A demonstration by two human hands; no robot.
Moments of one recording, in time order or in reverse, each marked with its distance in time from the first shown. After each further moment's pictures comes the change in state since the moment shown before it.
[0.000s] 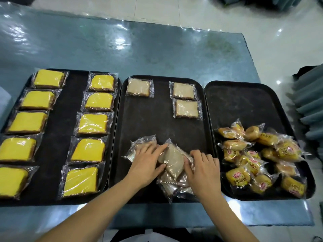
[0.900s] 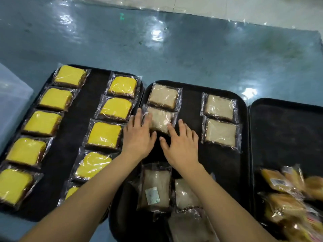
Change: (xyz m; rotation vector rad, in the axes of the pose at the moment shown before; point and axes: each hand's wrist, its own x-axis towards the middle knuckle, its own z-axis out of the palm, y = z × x) left_hand 0.122 -0.090 -0.070 0.087 0.162 -0.540; right_hand 0.191 -0.111 0.085 0.169 -0.411 -0.202
